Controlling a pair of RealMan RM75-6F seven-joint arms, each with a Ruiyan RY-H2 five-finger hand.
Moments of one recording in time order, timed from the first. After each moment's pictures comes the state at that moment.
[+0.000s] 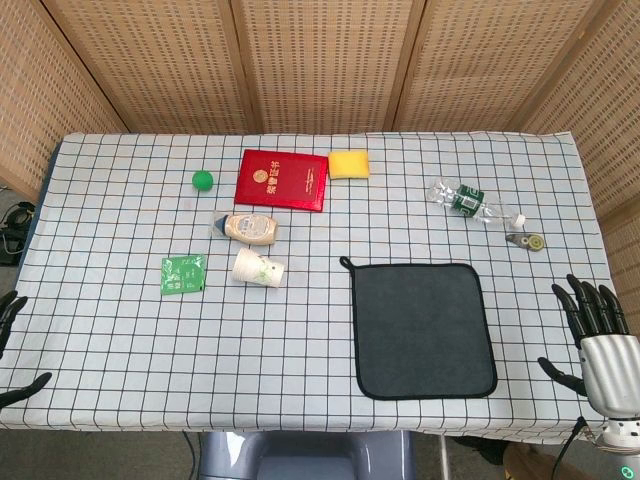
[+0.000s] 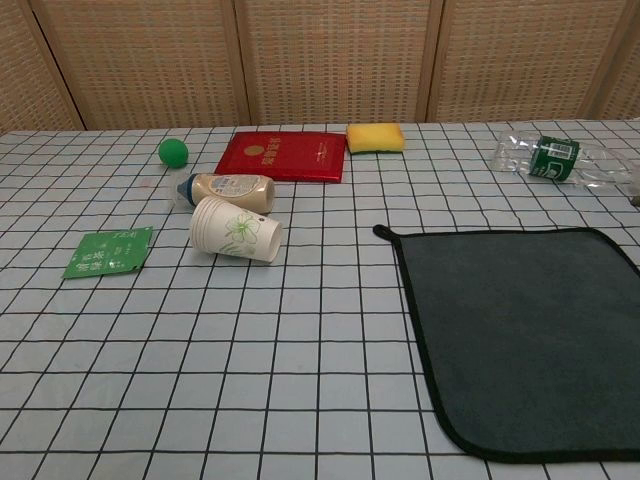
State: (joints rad) left arm 0.03 -0.99 0.02 -1.75 1.59 1.60 -0.01; right arm 0.04 -1.03 0.06 -1.74 -1.64 1.61 -0.05
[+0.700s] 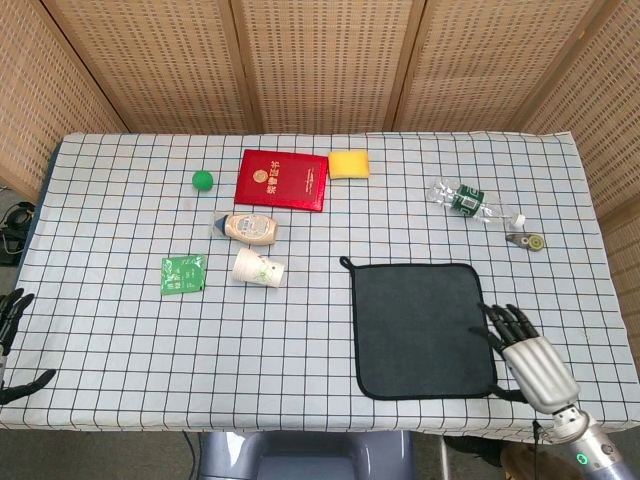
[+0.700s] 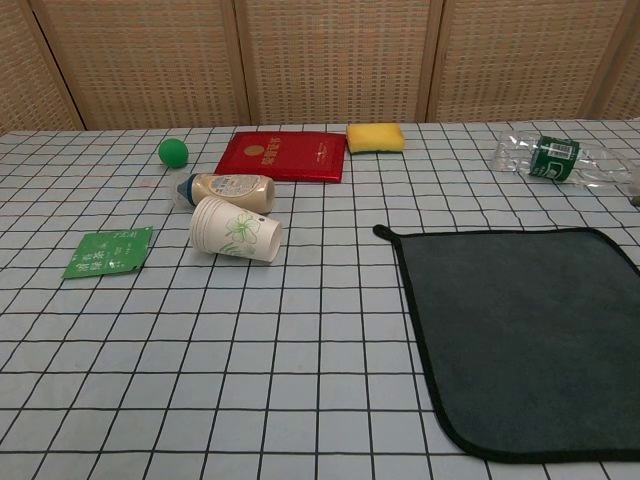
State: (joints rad) left arm 0.01 -1.01 0.01 -1.76 1.56 1.56 0.03; right arm 0.20 -1.03 -0.04 -1.71 -1.76 1.28 0.03
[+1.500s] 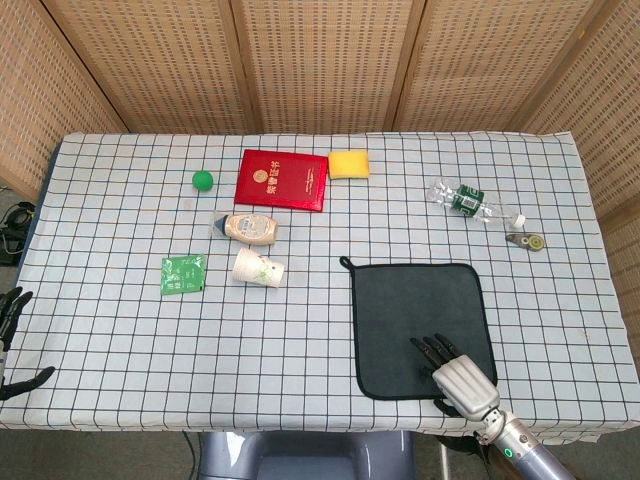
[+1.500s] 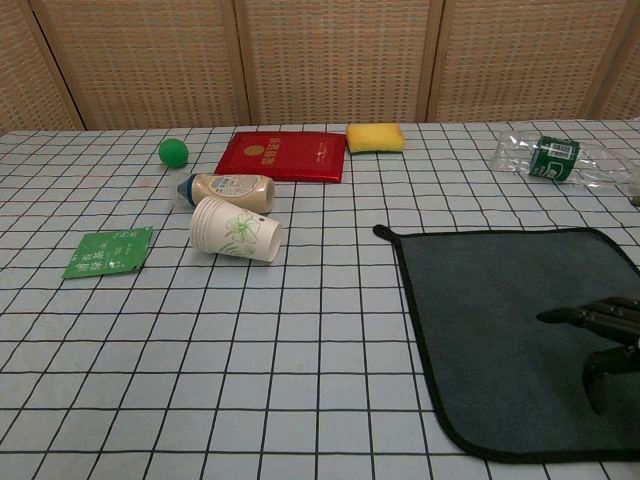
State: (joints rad) left arm 0.00 -1.01 0.00 -1.75 1.52 1.53 0.04; right arm 0.29 -1.34 -0.11 -1.51 -1.76 1.10 -0.12
